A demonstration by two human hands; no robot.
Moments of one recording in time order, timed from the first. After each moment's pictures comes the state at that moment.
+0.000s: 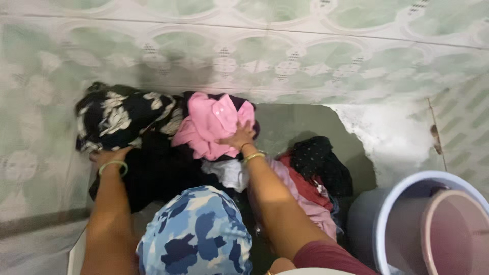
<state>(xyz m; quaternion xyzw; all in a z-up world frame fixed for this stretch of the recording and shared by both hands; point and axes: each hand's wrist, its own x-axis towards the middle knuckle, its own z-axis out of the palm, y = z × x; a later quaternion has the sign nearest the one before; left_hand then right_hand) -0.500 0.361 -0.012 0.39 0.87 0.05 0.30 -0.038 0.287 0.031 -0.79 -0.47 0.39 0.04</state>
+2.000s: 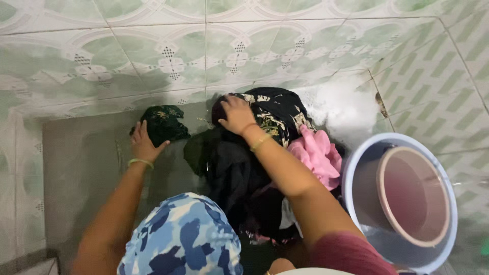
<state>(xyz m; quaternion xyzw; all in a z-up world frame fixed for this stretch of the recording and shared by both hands) -0.285 0.364 -0.057 0.81 0.53 0.16 0.20 0.080 0.268 0.111 -0.70 -0.71 0.04 0.08</state>
